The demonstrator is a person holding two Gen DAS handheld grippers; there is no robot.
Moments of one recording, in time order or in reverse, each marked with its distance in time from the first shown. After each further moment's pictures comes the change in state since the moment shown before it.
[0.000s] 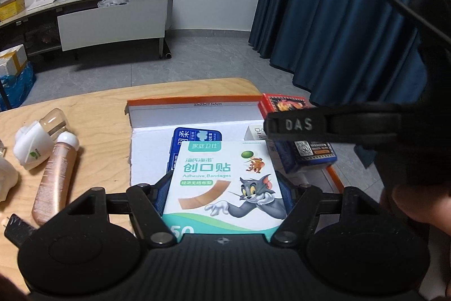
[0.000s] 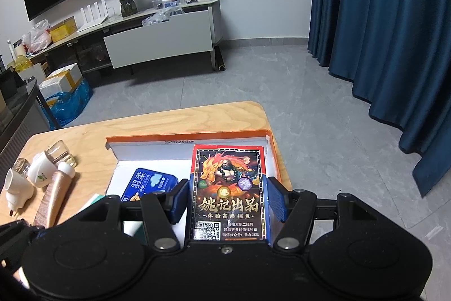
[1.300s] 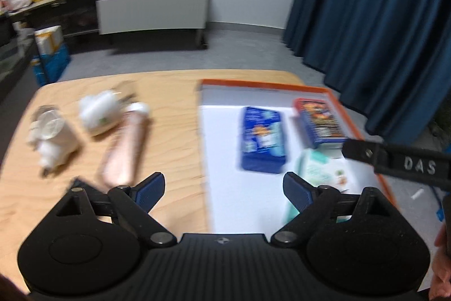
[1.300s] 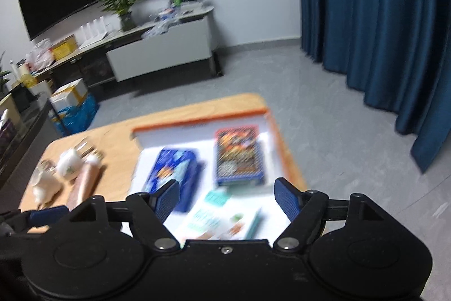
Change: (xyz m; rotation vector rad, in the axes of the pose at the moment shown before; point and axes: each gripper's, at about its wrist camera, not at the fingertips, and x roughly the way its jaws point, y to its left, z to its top) left arm -0.044 0.055 -0.023 -0.084 0.023 0.124; right arm -0.064 0.021 -0.049 0.066 -0.020 0.041
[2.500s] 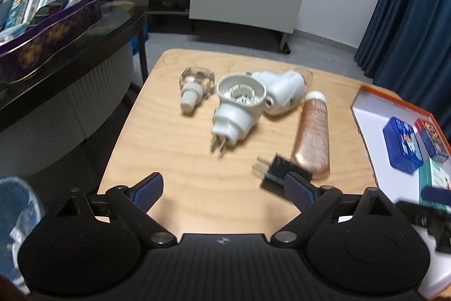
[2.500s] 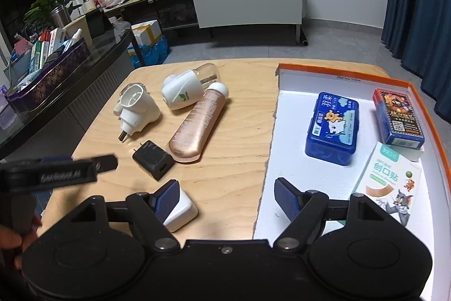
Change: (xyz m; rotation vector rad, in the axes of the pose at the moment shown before) left arm -0.018 0.170 -0.027 -0.171 -0.020 0.172; right arm 0.022 0.147 -0.046 -0.207 0.132 0.187
